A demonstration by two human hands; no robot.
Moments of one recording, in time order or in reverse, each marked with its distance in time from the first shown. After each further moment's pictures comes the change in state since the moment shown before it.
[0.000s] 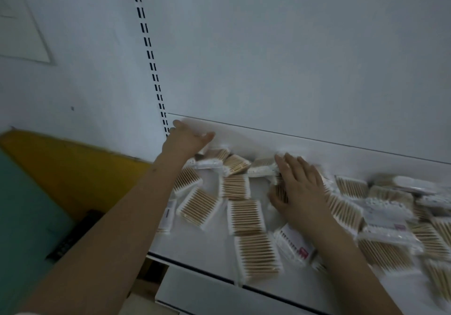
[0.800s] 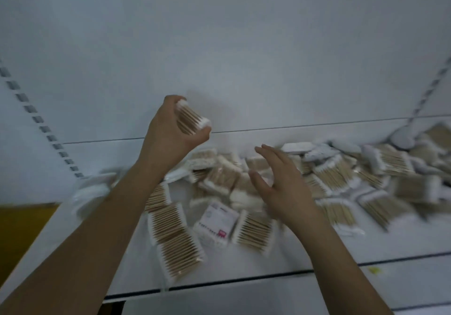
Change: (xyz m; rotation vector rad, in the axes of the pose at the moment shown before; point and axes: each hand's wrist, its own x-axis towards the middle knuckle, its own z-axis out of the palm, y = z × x) left_hand -0.133 0.153 0.032 -0.323 -0.009 0.691; right_hand -0.079 0.063 -0.082 0.339 0.284 0.223
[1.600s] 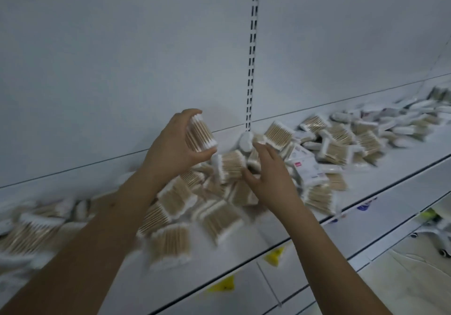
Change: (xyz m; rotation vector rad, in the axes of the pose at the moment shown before) left_hand 0.003 0.195 0.287 -0.092 -0.344 0.412; right_hand -0.033 0.233 -0.216 -0.170 0.213 0.261
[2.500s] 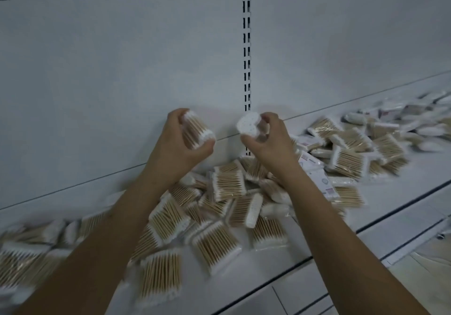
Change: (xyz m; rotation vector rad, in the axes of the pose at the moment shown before) left_hand 0.042 -0.001 0.025 -0.217 0.030 -0.154; right_hand 0.104 0.022 -0.011 0.428 0.098 0.132
